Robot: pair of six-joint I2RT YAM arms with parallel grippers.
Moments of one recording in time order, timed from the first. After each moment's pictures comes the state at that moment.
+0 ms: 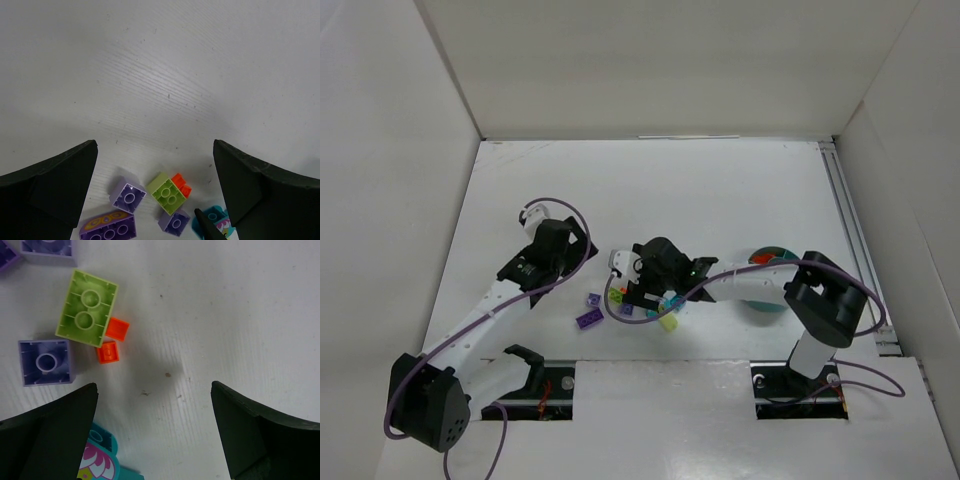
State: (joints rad) left arm -0.43 1.00 0.66 -0.43 -0.27 -0.89; right arm 0.99 1.70 0.96 -0.01 -0.04 -0.45
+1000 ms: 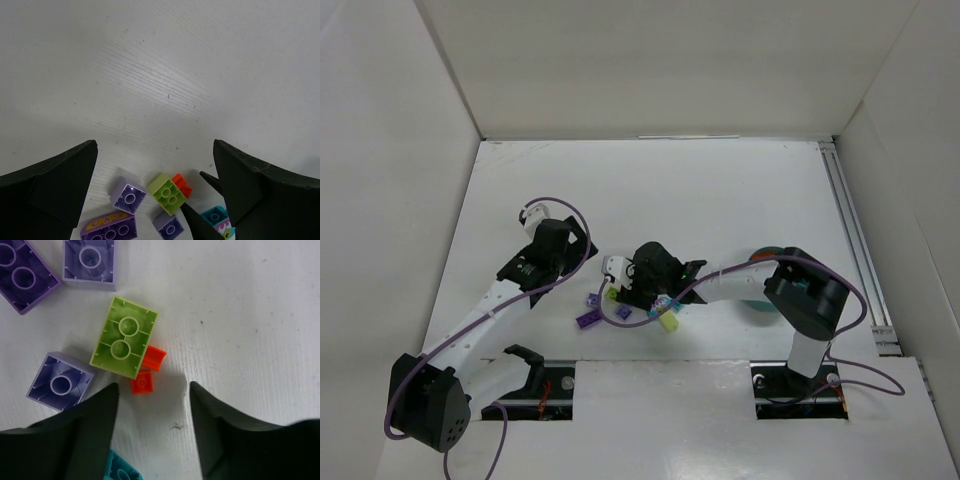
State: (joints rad) left arm -0.42 1.00 0.66 -0.42 -0.27 -0.87; right arm 1.01 1.80 0.97 0.07 -0.16 -0.40
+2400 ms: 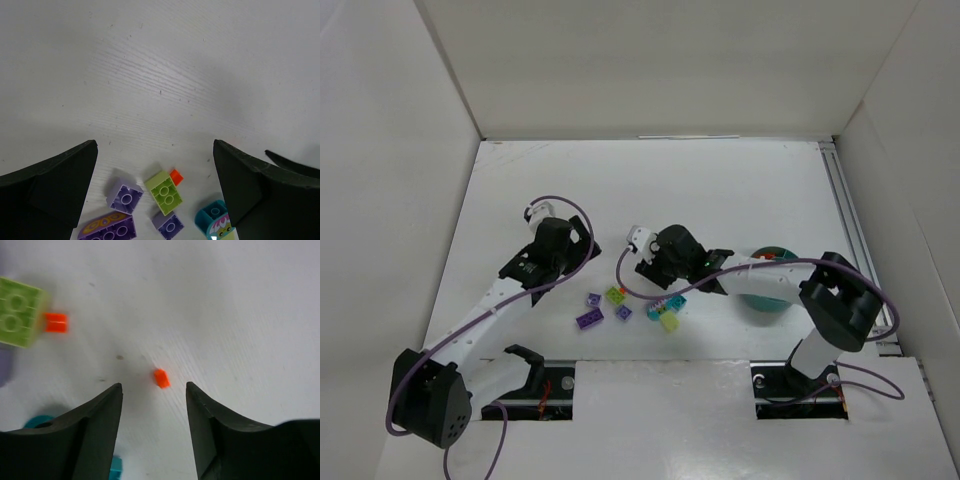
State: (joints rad) left arm -0.42 1.02 0.66 -0.39 -0.23 -0.84; right arm 0.92 1.63 0.93 0.01 0.02 -0.31
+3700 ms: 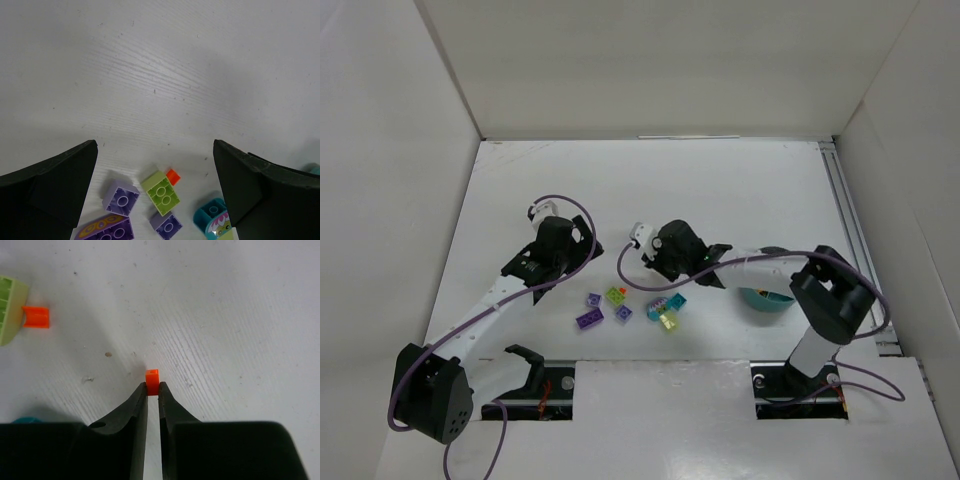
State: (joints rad) left arm -0.42 1.05 0.66 -0.36 -0.20 -0.82; right arm 0.85 1.71 0.95 -0.01 -0.04 -0.30
